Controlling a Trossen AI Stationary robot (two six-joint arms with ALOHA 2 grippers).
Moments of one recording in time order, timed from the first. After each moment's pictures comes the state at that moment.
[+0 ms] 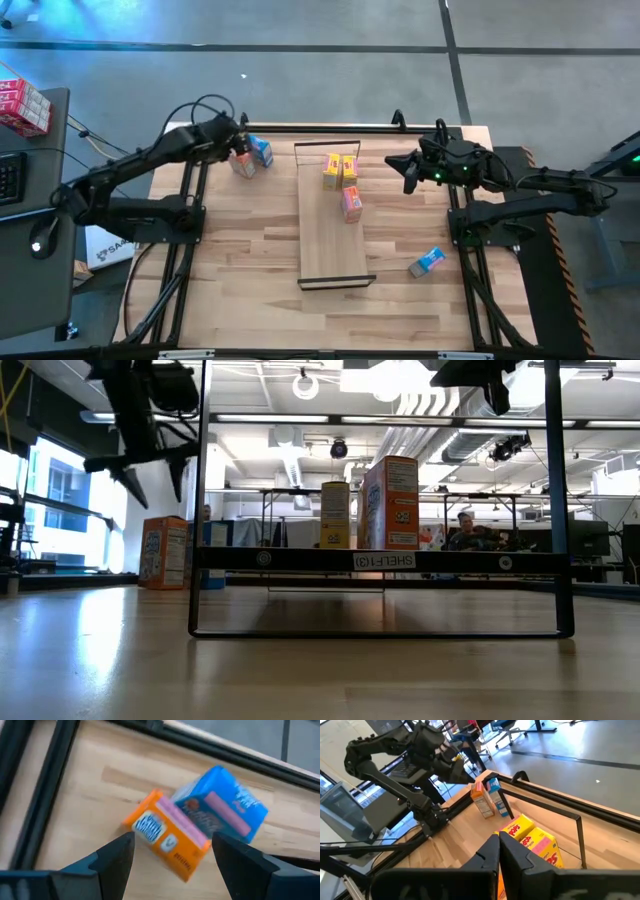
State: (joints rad) left arm 0.68 1.08 0.87 -0.88 -0.31 -1.06; right arm -0.12 0.83 0.86 -0.31 0.25 0.56
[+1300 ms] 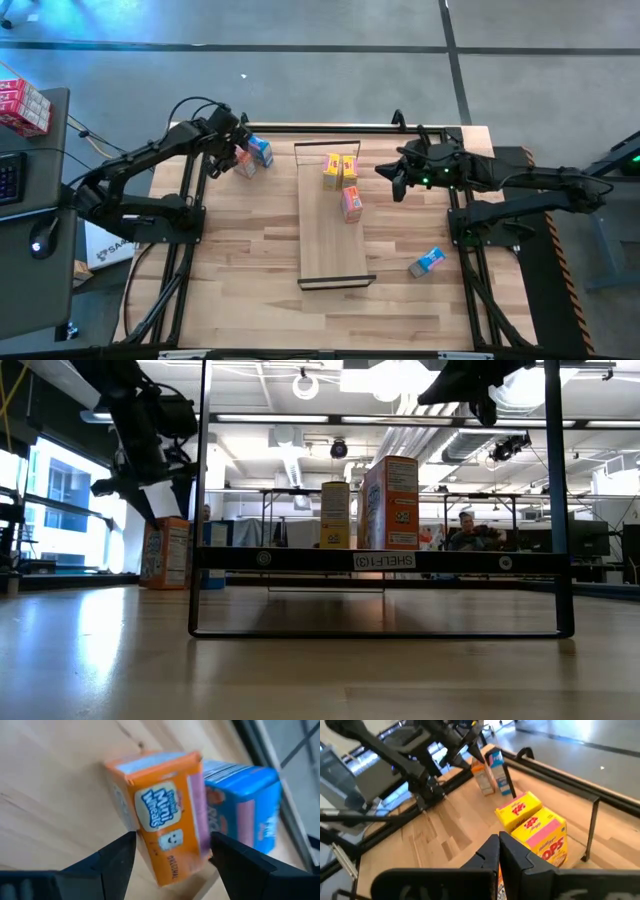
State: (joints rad) left arm 0.86 1.18 0.83 -0.79 0.04 -1.49; right arm -0.12 0.93 0.86 -0.32 0.18 0.50
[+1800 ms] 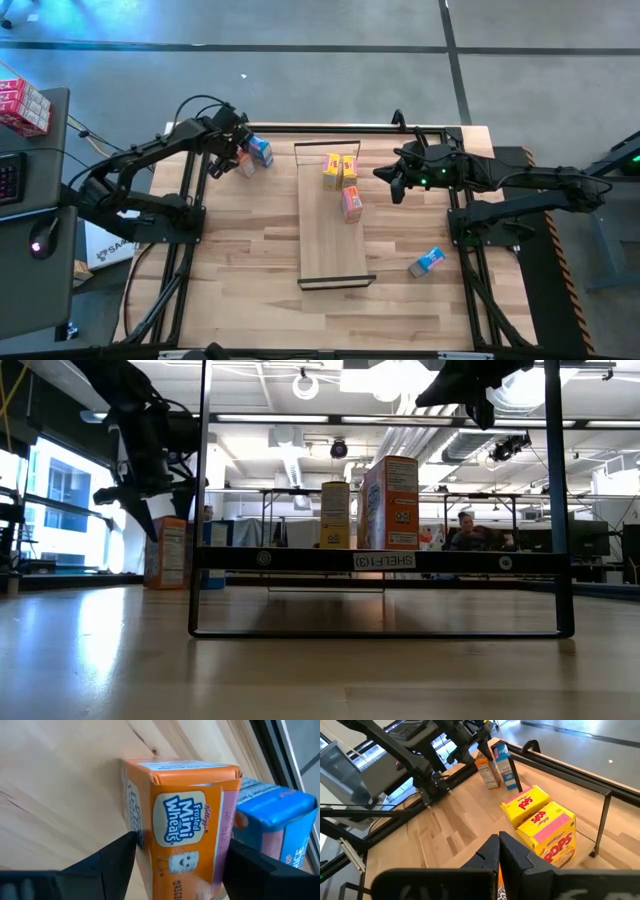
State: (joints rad) left arm 0.89 1.26 0.84 -0.78 0.04 -1.51; right arm -0.12 0.94 0.86 -0.32 0.14 0.52
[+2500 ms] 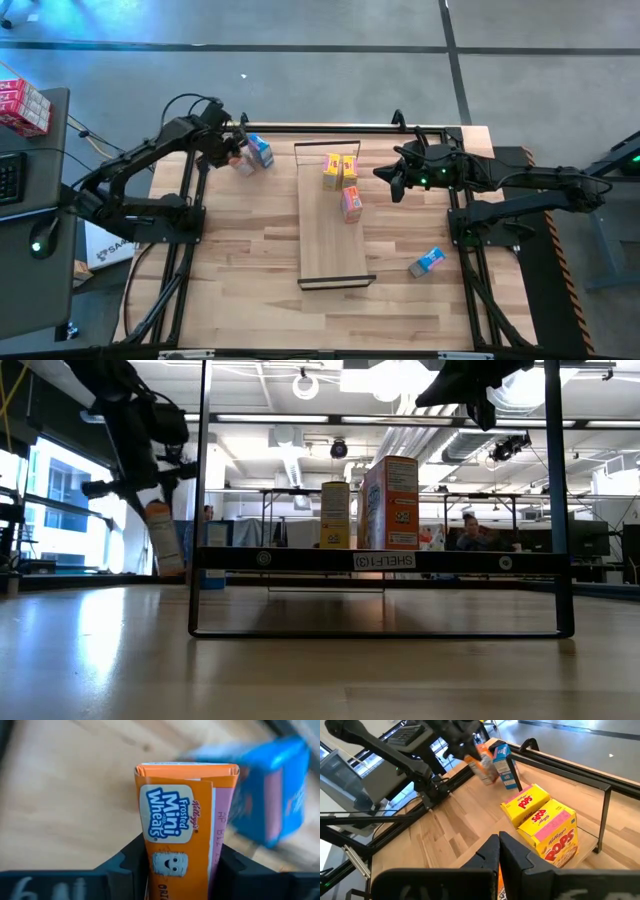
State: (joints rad) left arm 0.97 1.17 0.84 -0.88 0.14 -1.09; right arm -0.12 0.94 0.86 -0.31 0.15 0.57
